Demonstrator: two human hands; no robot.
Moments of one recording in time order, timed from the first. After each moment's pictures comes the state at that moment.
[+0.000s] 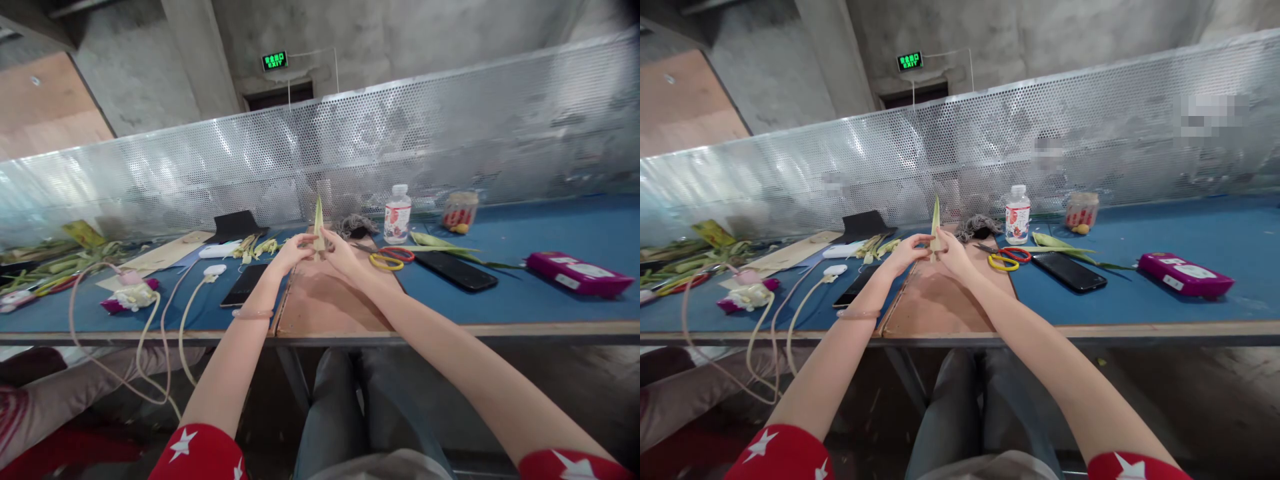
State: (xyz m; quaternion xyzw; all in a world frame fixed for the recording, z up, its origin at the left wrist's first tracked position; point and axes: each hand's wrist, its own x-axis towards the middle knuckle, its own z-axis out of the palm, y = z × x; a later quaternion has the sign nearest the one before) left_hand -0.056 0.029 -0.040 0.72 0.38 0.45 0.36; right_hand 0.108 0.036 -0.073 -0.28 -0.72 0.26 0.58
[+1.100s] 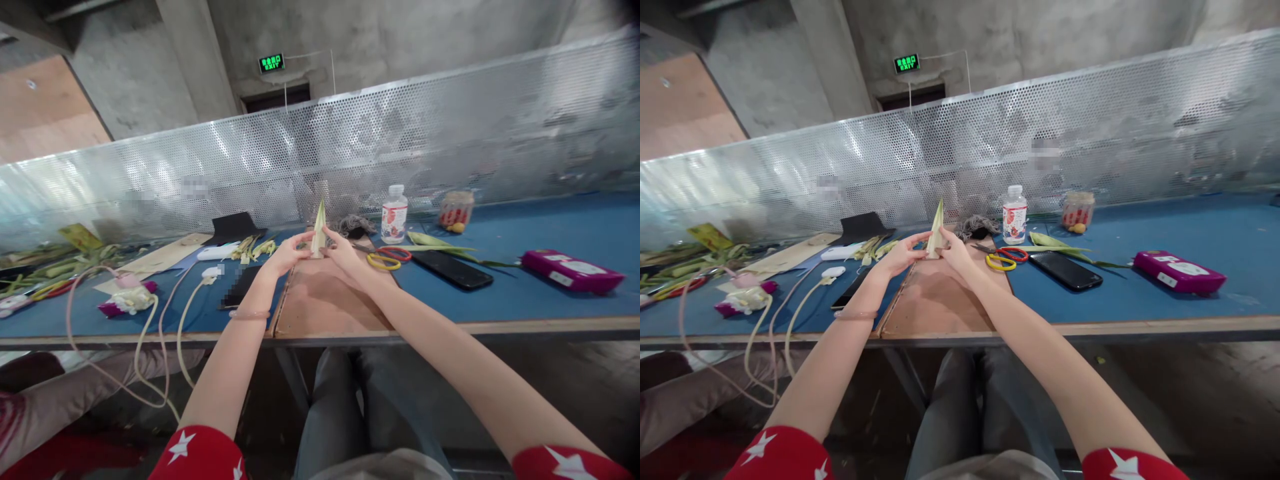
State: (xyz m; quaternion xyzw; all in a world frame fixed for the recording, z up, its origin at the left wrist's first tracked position) left_hand -0.057 0.023 -0.031 0.71 0.33 0.45 0.43; right_hand 0.116 0.041 -0.071 -0.32 -0.66 0.36 0.59
